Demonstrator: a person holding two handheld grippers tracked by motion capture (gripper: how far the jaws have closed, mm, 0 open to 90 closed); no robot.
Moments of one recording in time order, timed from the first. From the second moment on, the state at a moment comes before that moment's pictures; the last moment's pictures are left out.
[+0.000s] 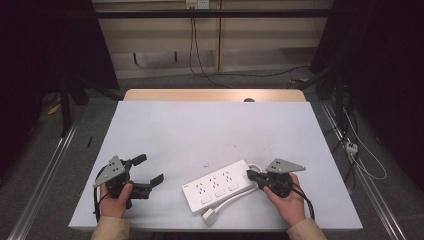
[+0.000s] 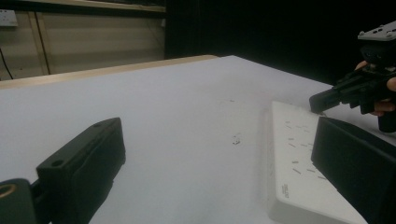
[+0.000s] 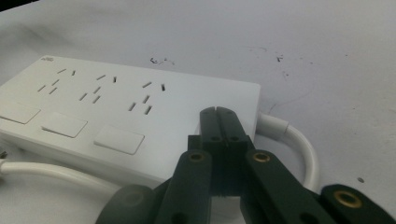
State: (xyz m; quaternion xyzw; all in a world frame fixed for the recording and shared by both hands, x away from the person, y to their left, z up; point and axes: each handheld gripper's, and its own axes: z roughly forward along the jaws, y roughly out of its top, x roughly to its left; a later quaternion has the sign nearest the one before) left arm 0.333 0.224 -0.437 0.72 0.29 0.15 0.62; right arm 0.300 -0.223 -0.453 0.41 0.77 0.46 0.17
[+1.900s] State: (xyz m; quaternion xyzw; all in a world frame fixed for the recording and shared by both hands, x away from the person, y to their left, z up) left arm 0.333 0.224 -0.436 0.72 0.29 0.15 0.62; right arm 0.299 -0.221 -0.455 0.41 0.77 0.46 0.17
